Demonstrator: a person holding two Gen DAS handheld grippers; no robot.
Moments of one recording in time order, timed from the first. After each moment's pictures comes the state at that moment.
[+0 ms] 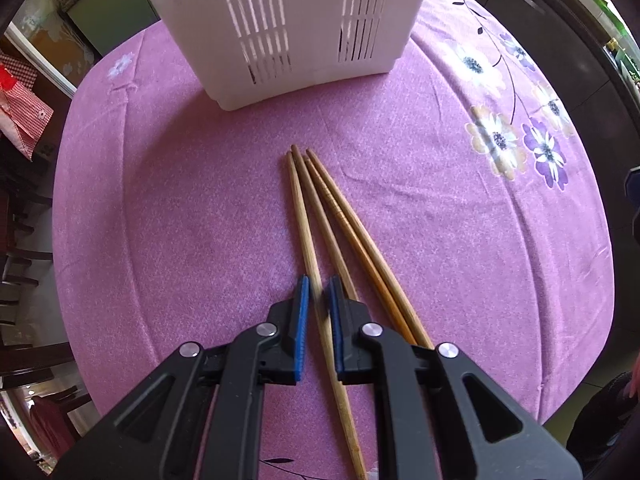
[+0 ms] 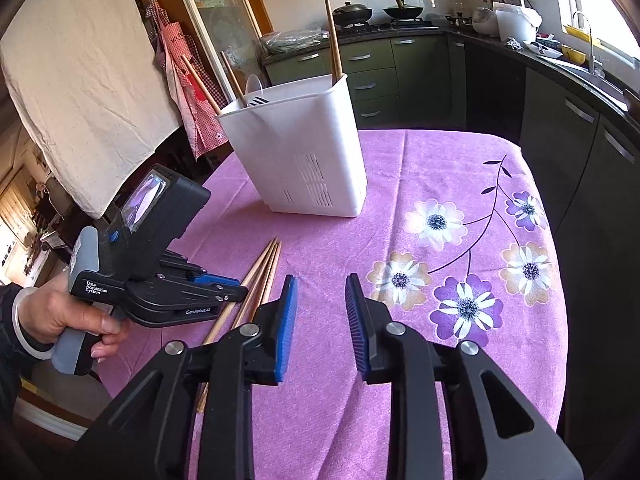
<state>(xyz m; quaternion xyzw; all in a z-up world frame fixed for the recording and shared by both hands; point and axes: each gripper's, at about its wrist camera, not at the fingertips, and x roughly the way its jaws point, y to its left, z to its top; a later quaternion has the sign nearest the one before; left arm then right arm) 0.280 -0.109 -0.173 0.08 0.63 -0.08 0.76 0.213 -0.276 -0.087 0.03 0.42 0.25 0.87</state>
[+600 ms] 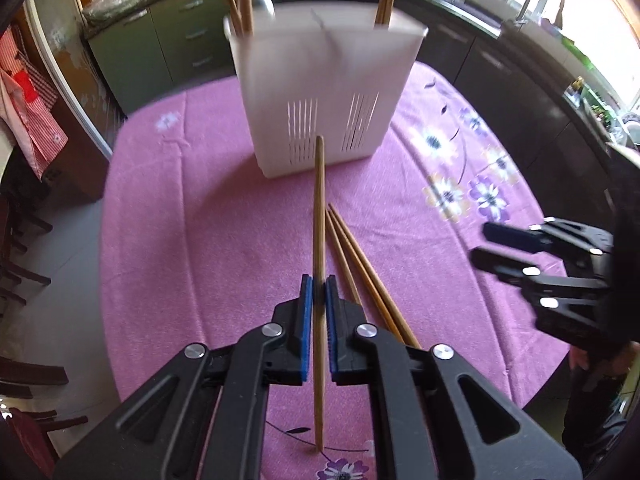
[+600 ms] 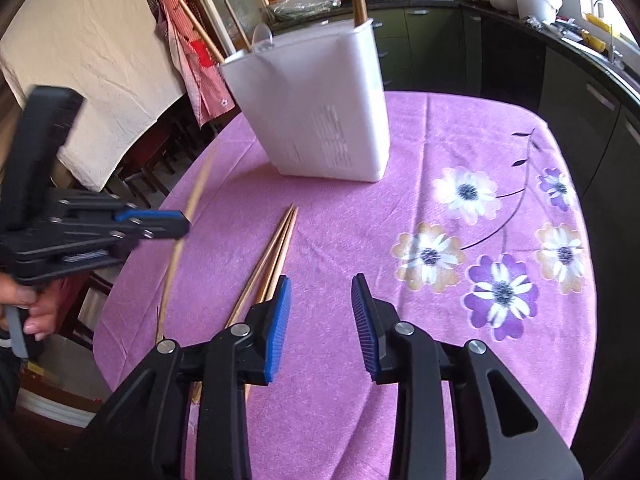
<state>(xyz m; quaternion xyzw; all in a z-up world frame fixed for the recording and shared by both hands) 0.228 -0.074 -0.085 0.04 0.53 -0.10 0.84 0.231 -0.245 -0.119 0.01 0.47 0.27 0.84</state>
